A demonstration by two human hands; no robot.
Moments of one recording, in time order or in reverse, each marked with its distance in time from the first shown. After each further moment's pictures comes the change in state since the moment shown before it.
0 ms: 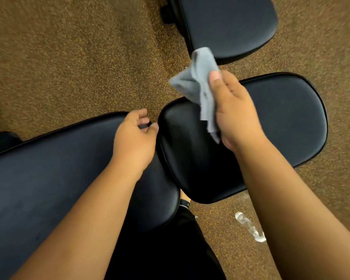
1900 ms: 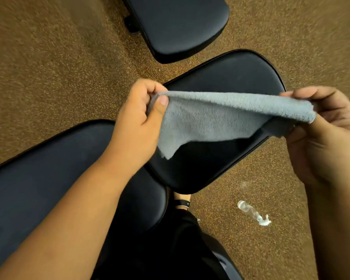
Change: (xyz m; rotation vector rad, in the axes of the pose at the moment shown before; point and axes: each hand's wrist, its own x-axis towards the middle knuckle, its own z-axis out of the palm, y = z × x) left_hand -0.040 0.050 0.032 0.055 -0.291 0.661; right_hand -0.113 0.007 -0.147 0.332 0.325 -0.265
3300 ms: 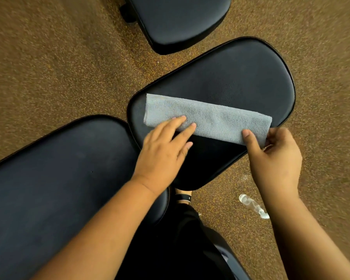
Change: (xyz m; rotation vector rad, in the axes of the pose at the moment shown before) left_hand -0.040 -0.079 0.053 0.657 -0.121 0.314; right_hand -0.045 0.061 0.014 -1.058 0.299 0.208
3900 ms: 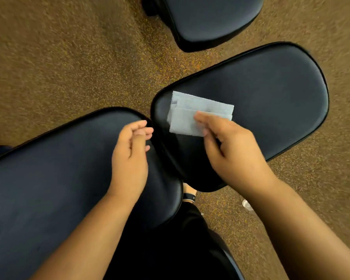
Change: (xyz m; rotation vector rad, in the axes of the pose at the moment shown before) left_hand -0.036 -0.035 -0.053 -0.855 0.326 -0.863; right_hand -0.024 -0.084 0.049 -0.006 -0.476 -0.691
